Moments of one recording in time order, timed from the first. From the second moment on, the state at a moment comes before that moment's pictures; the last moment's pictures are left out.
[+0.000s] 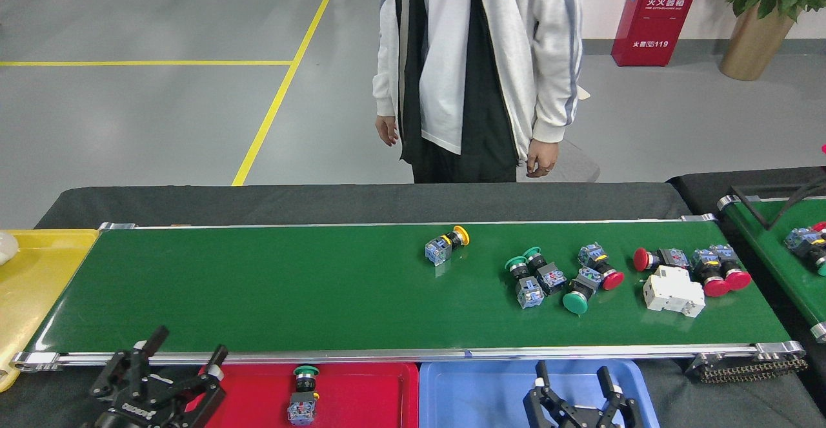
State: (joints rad) left arm 0.05 0.14 0.11 -1.66 -1.43 -0.60 0.02; right arm 0.20 0.09 0.10 -1.65 1.31 0.17 -0.18
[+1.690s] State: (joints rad) left arm -0.67 -0.06 -0.20 -0.59 -1.57 -0.23 0.06; right arm -0.46 0.15 0.52 -0.97 1.32 0.26 0.01
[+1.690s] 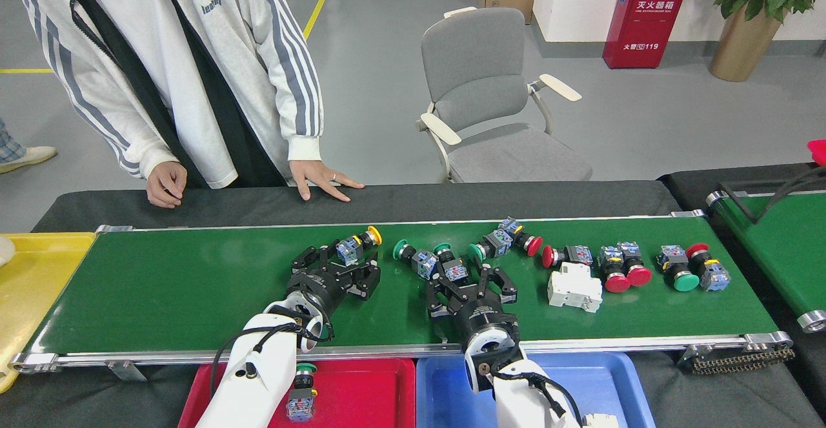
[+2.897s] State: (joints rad) left arm 0.28 0.18 0.26 -1.61 -1.50 -0.78 0.12; right arm 0.11 0.02 0.43 -1.66 1.37 0.04 -0.02
